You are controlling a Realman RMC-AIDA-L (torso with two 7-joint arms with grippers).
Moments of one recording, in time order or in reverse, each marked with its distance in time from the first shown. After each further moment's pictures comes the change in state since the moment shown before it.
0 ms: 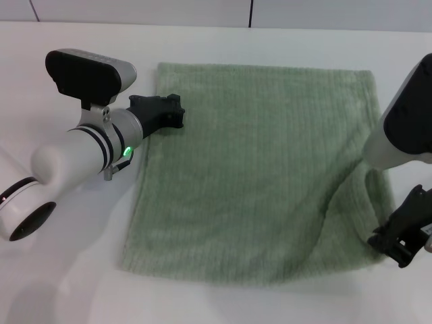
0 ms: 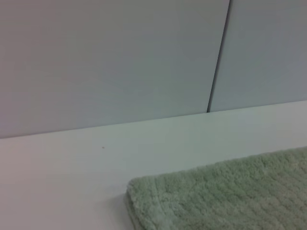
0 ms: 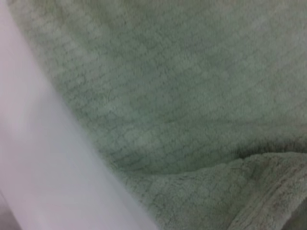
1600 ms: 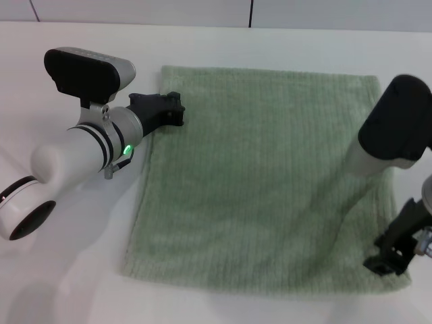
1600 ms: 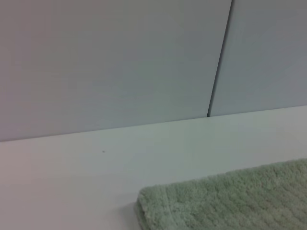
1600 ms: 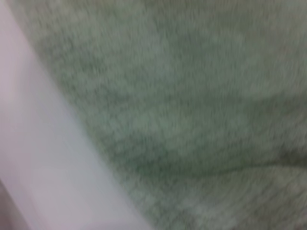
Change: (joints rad) left arm 0.004 0.002 -0.006 0.011 0.000 0.000 -0.002; right arm 0.084 0.003 -0.005 -0.199 -0.004 -0.015 -0.023
